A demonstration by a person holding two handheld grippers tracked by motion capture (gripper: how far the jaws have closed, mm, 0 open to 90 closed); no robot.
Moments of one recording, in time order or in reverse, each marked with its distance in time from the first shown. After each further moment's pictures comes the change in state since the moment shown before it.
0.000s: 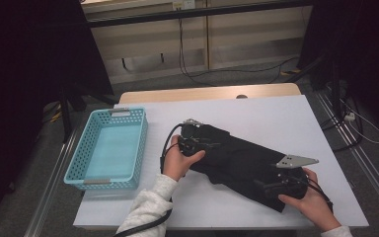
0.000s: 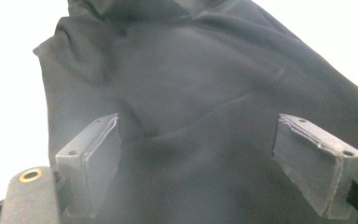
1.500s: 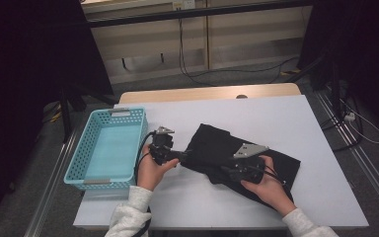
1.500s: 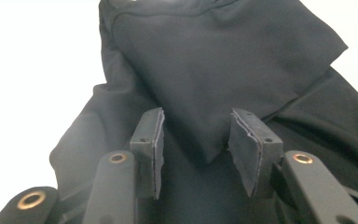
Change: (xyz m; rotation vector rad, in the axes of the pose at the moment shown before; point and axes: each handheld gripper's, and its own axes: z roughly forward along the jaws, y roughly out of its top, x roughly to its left) left arm 0.045 -0.042 -0.045 0.003 0.237 0.004; right arm 0.044 0.056 0.076 0.009 0.057 -0.146
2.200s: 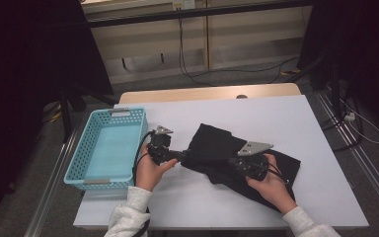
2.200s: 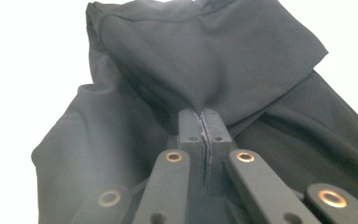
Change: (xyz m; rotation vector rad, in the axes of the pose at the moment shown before) left arm 0.002 0.000 -0.005 -0.011 0.041 0.028; right arm -0.010 -0.001 -0.007 -0.018 -0.014 0.003
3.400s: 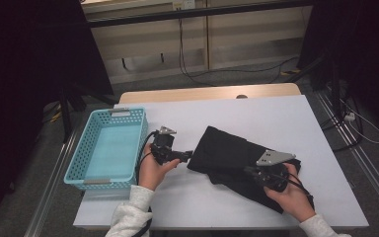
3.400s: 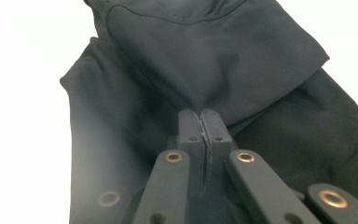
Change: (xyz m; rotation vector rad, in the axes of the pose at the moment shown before) left arm -0.004 0.001 0.009 0.032 -0.006 0.007; right arm -0.003 -0.029 -0.044 0.018 -0.016 0.006
